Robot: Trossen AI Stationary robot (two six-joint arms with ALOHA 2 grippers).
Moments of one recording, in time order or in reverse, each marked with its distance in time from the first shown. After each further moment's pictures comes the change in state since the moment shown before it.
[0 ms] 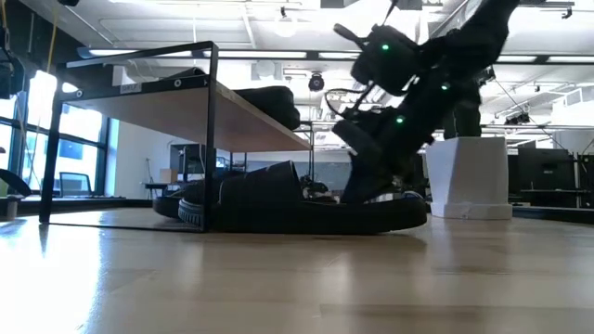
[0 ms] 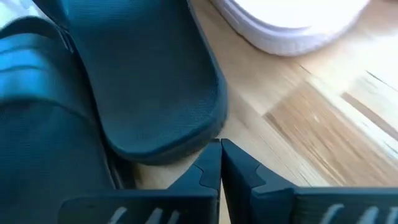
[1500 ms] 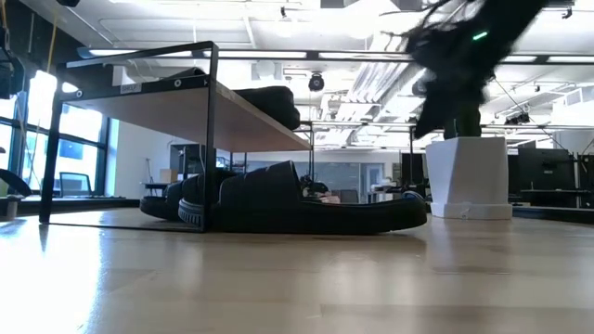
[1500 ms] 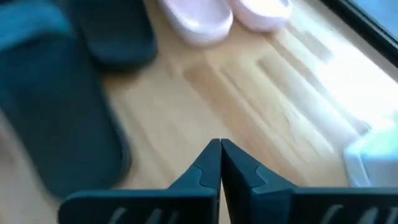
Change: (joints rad) left arm 0.000 0.000 0.000 -0.008 0.000 -0.003; right arm 0.238 -0.404 0.049 -0.689 0.348 0.090
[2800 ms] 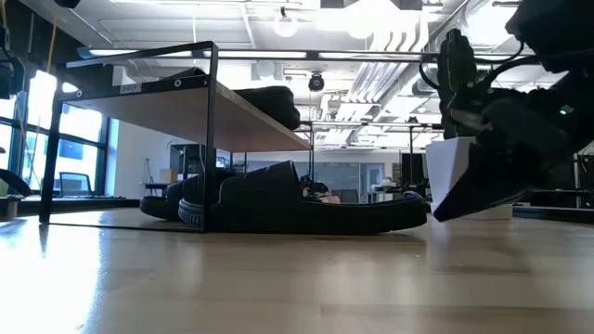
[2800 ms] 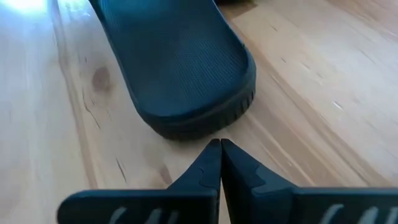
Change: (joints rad) left arm 0.000 0.000 0.000 -0.004 -0.012 -0.024; right arm 0.245 0.234 -0.414 0.905 -0.033 0.106
